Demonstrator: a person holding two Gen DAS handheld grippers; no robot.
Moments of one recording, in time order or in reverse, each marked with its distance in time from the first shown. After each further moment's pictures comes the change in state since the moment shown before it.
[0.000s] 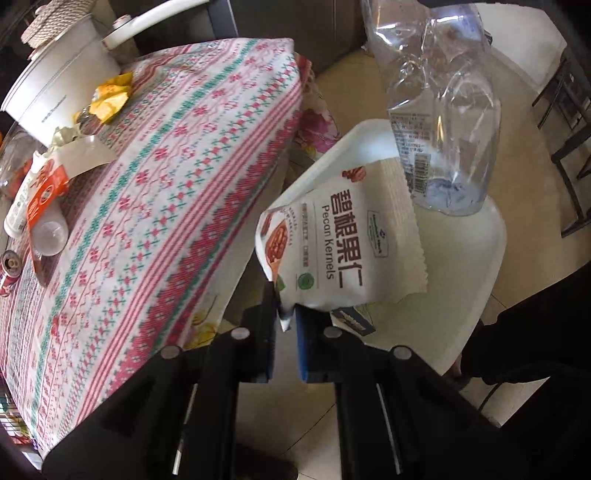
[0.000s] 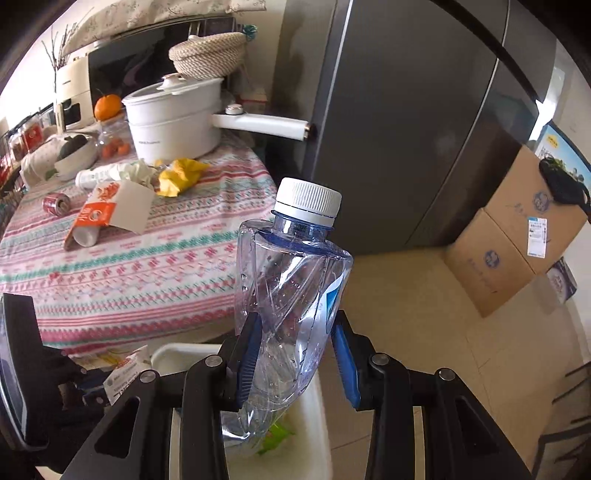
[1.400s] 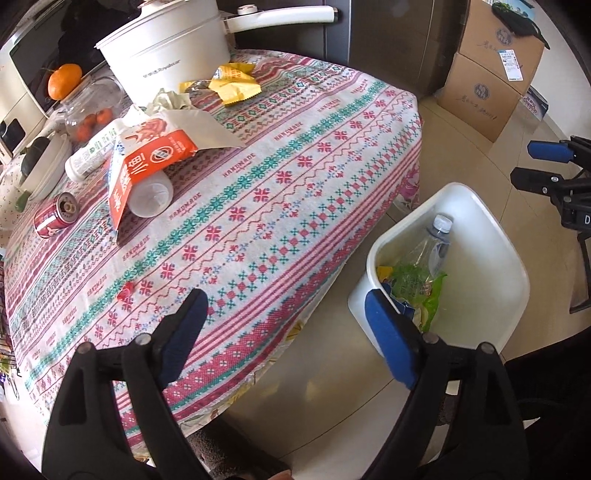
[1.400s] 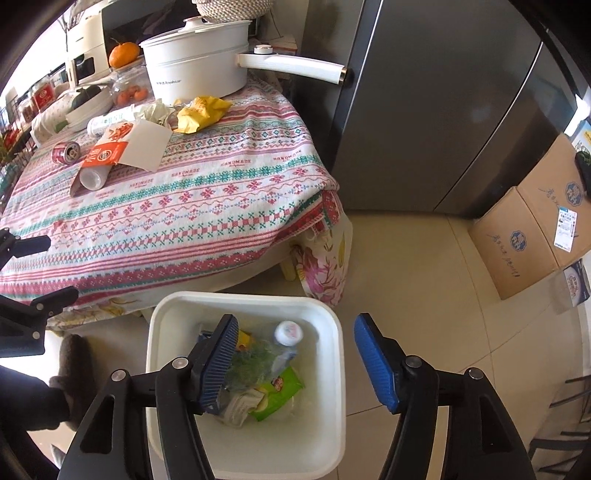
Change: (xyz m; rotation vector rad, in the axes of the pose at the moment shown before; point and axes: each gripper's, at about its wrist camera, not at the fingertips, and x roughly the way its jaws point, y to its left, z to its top) left arm -0.040 0.097 -0.017 -0.271 -0.066 0.094; right arm 0.035 0.021 -0.013 -0.085 0.182 0.079
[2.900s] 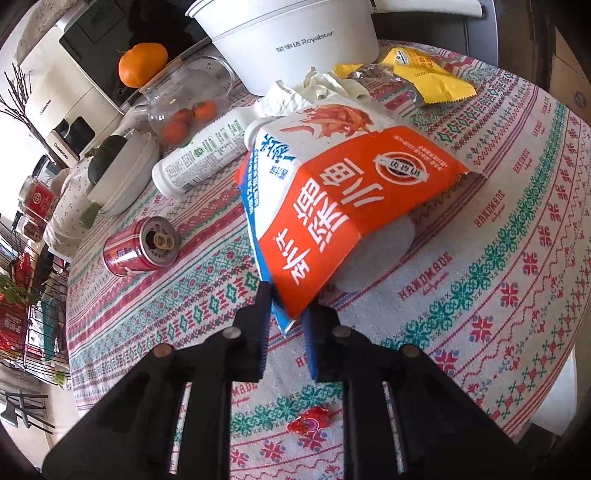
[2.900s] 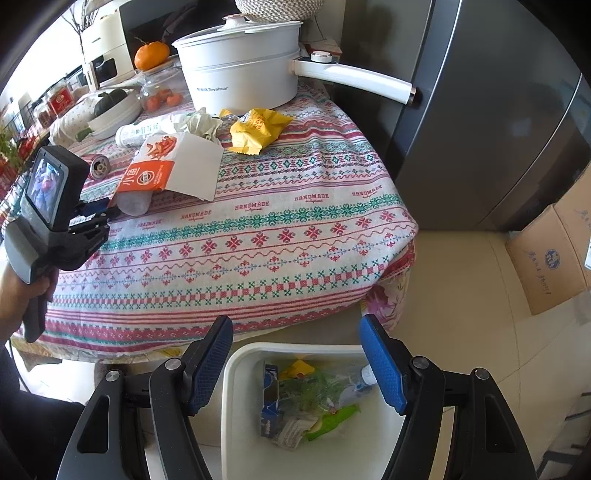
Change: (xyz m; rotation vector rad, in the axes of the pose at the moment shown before) left arm 0.074 0.130 0.051 -0.051 -0.040 0.387; right arm 0.016 0.069 0.058 -0.007 0.018 0.109
